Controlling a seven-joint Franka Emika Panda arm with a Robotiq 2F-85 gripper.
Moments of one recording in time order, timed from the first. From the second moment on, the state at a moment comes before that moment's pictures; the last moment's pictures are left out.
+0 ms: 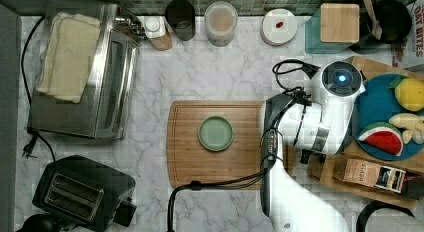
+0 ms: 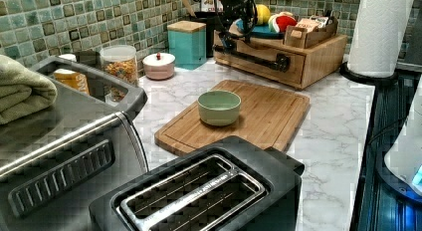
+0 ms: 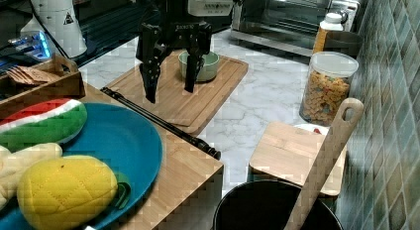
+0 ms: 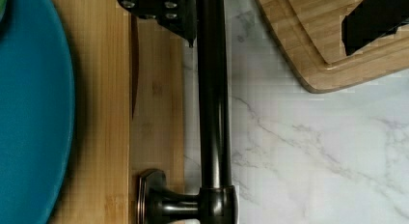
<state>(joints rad) -0.26 0.31 -0.11 -1.96 -0.19 0.64 -0.70</state>
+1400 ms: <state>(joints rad) -0.24 0.37 -0.15 -2.02 -0.20 0.82 -0.63</state>
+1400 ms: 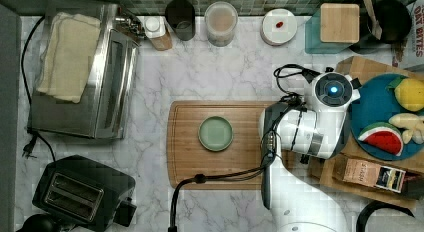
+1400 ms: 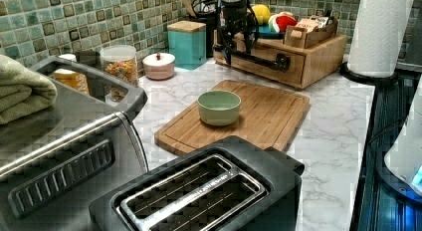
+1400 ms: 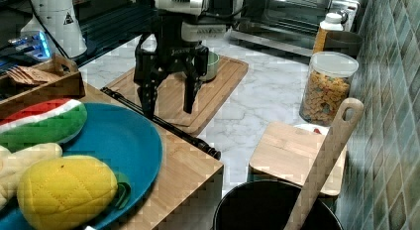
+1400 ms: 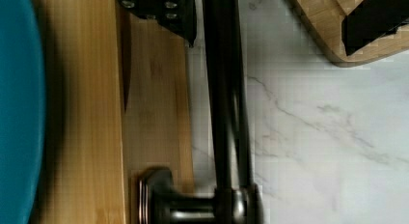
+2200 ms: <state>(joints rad) -0.26 0.45 -0.15 -2.00 -0.14 0.72 -0.62</state>
